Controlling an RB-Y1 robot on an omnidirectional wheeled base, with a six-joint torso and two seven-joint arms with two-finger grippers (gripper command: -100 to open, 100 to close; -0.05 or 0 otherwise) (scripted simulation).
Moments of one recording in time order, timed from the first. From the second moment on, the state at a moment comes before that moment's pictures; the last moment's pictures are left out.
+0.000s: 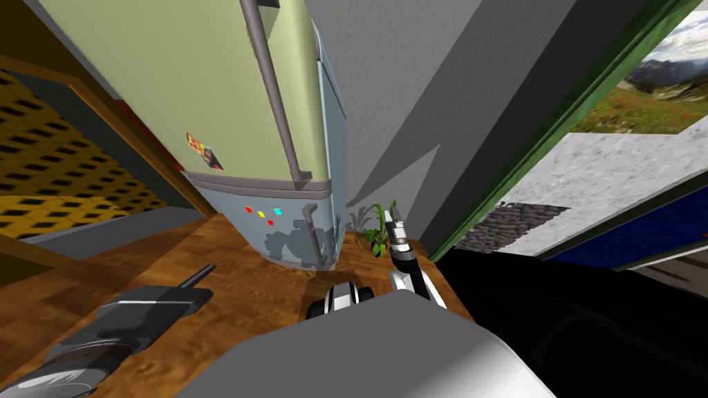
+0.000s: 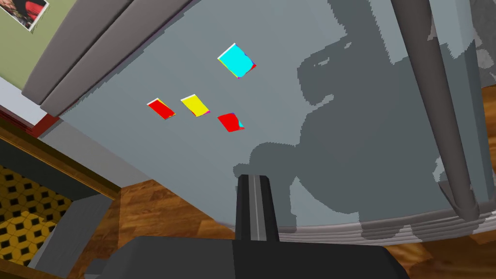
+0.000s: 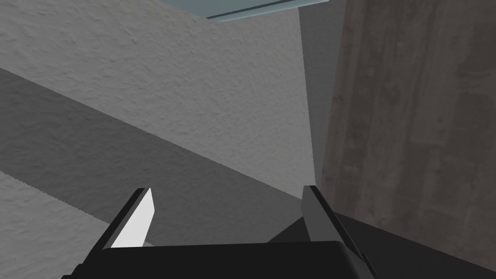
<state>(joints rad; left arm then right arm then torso) 0.99 0.32 0.55 -2.56 1.36 0.37 0.26 0.50 -0.04 0.05 -2.23 0.10 -0.58 0.10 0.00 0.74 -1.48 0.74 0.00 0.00</state>
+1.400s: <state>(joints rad) 0.85 0.36 0.48 -2.39 1.37 0.33 0.21 0.50 -0.04 0.05 -2.23 0.10 -0.58 0.10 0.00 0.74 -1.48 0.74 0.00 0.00</state>
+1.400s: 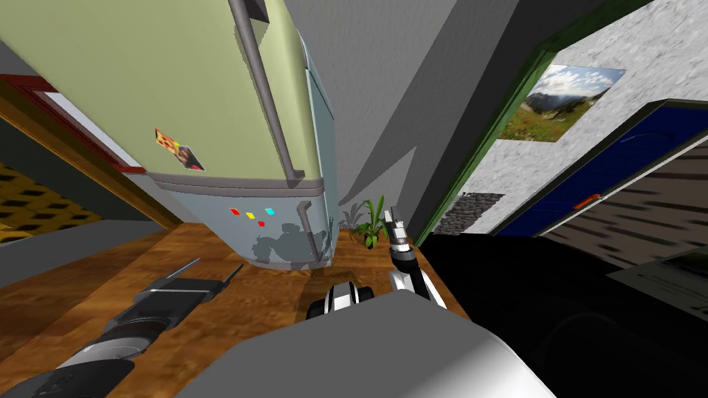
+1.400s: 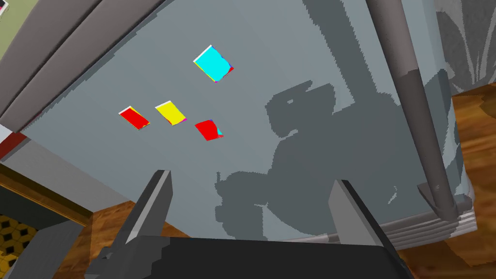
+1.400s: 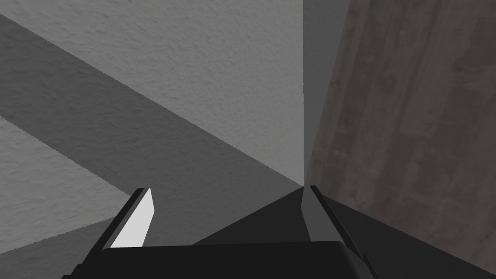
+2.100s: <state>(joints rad) 0.75 0.33 0.42 -2.27 1.32 0.30 0.20 0.50 -0.04 0.05 -2.23 0.10 -0.58 0.10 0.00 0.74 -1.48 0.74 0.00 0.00</state>
